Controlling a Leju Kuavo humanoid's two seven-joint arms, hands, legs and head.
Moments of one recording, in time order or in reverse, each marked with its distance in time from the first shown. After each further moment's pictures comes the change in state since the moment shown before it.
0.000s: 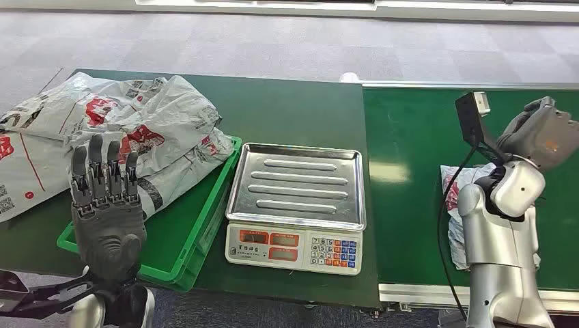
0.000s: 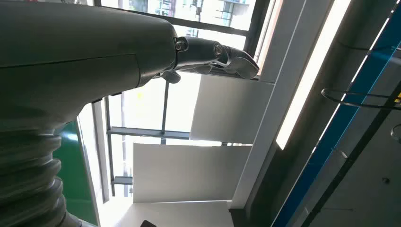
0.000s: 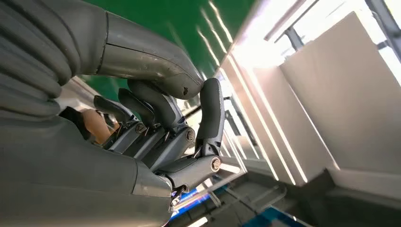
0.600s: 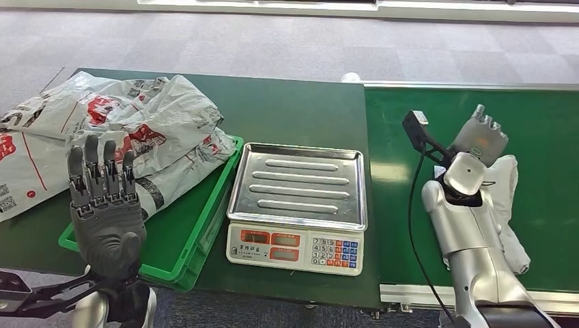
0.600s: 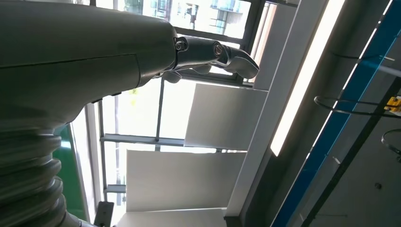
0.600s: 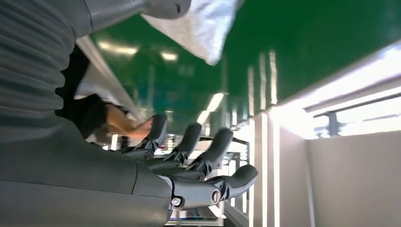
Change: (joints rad) left arm -0.007 0.004 0.001 0.024 -0.010 0.014 -0.048; right arm -0.076 0.016 0.180 0.191 -0.005 0.339 0.194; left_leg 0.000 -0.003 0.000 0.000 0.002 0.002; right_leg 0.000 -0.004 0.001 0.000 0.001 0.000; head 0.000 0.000
